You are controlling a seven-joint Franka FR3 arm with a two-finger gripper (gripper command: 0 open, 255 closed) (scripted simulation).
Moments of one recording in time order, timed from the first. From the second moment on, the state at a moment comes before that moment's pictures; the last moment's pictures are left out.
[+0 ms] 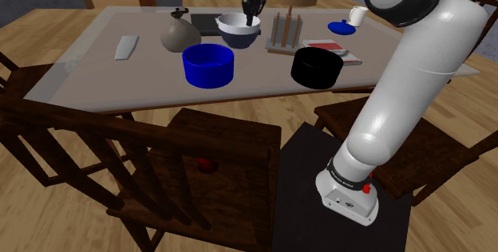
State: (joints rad) arm -0.08 0.05 -0.22 -1.61 0.12 1.68 -0.35
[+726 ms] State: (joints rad) arm -0.09 0.09 -0.23 -1.41 0.13 1.52 -0.34
